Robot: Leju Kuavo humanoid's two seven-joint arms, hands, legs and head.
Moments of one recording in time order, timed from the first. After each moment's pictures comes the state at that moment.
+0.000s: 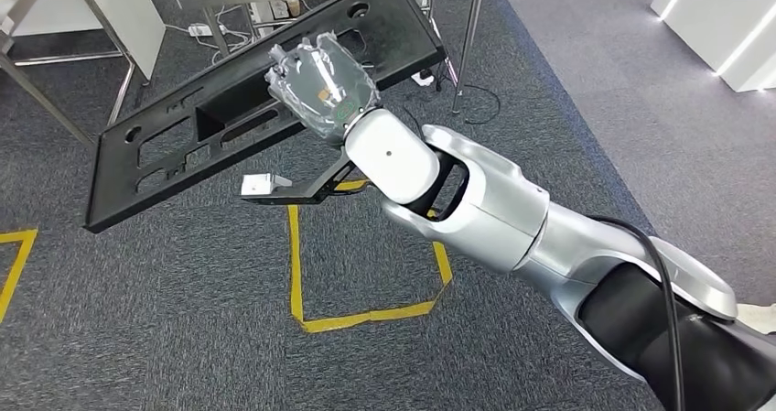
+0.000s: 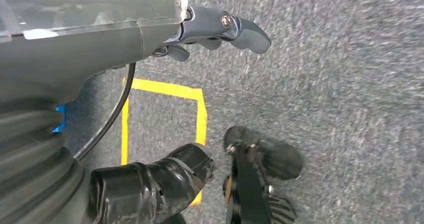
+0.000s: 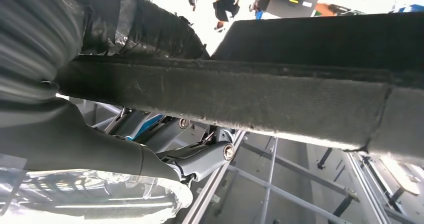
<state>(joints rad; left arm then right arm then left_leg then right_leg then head) -0.13 0.04 -1.12 -0.12 1.54 0.38 -0.16 -1.19 0.07 1.02 -1.18 1.11 0.11 0.21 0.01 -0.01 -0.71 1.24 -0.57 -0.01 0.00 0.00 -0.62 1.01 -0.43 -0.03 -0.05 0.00</state>
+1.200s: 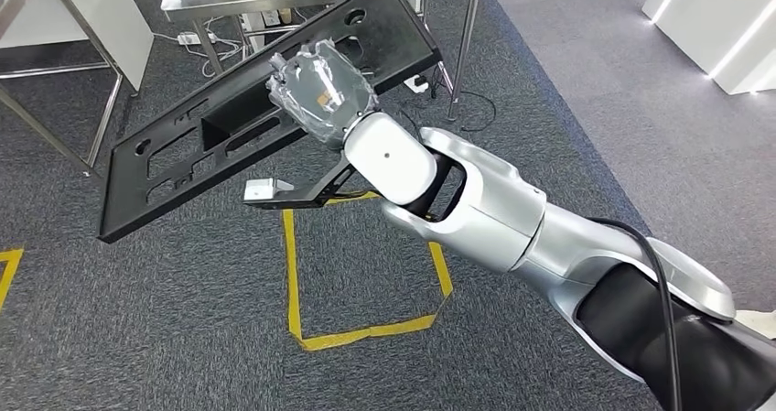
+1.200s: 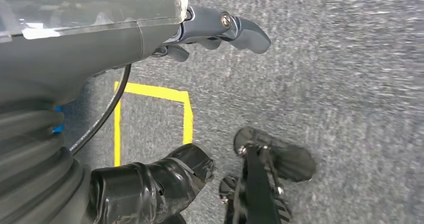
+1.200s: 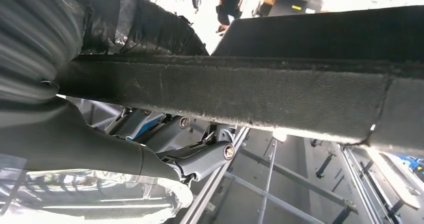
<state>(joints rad) -0.13 0.05 -1.15 -0.12 1.56 0.37 -0.16 -1.19 0.07 1.02 -1.16 1.11 0.11 0.19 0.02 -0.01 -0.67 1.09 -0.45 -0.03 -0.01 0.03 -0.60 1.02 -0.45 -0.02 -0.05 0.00</state>
